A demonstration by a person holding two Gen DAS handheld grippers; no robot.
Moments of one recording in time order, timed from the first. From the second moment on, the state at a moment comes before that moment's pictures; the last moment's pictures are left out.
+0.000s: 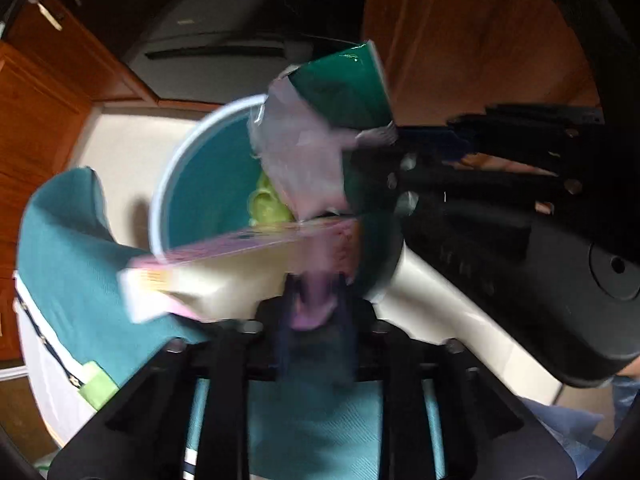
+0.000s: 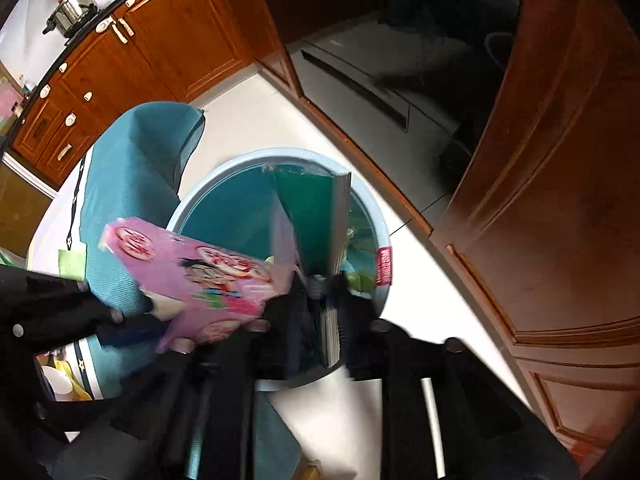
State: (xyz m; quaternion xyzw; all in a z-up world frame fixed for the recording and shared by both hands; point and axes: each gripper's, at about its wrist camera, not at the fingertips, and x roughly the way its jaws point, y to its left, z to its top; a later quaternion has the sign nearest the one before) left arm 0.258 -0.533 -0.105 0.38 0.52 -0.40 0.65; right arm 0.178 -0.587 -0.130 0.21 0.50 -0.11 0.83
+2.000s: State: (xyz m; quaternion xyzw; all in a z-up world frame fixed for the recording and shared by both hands) left arm 0.208 -0.029 -0.035 0.00 0.48 -0.19 0.86; right arm 0.191 -0.200 -0.032 -0.01 0.53 0.12 0.84
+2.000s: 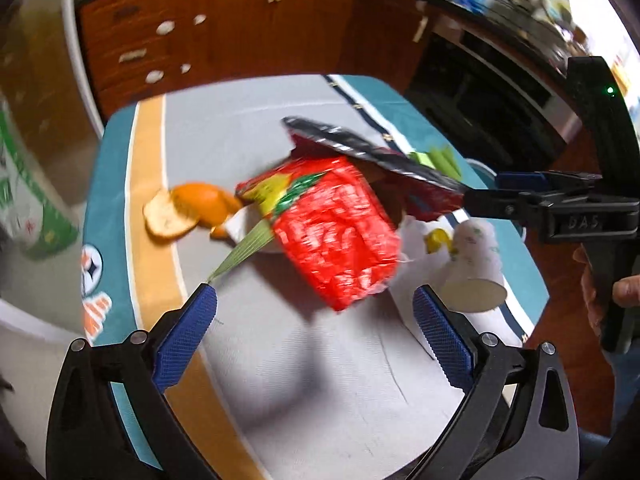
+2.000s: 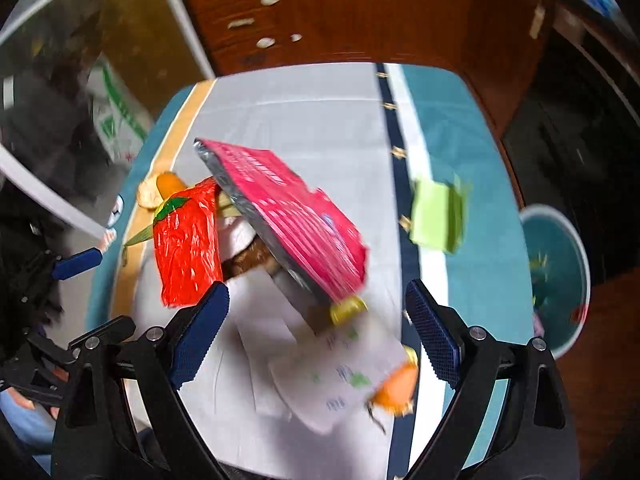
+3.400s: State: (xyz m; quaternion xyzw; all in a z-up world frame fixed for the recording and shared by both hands) left arm 0.217 -0.084 0.007 0.00 0.42 -0.24 0.87; right arm 0.205 -0.225 -0.007 0.01 0.46 0.10 0.88
